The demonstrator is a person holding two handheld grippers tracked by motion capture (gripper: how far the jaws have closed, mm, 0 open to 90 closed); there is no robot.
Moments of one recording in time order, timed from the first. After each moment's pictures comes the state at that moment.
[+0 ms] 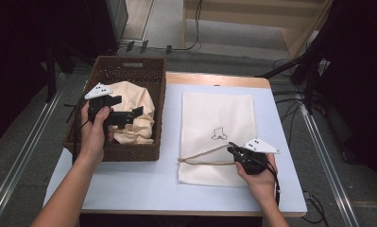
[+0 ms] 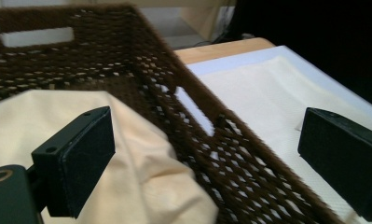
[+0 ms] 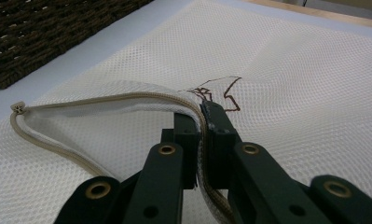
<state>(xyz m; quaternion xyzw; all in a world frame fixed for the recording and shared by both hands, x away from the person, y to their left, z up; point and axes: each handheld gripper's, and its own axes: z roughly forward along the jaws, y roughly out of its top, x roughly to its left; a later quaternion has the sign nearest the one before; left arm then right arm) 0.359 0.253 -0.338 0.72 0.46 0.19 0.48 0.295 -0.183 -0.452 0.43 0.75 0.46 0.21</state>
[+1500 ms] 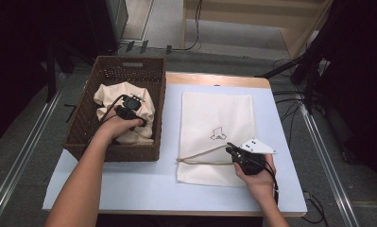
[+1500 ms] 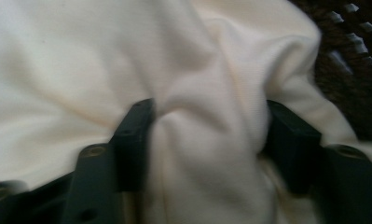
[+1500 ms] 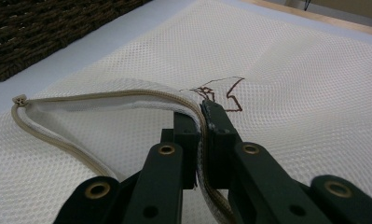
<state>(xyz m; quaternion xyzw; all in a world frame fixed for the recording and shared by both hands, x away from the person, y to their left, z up) 0.443 0.218 -0.432 0.84 0.49 0.19 0.14 0.294 -0.177 -0.453 0.42 0.76 0.45 0.22</state>
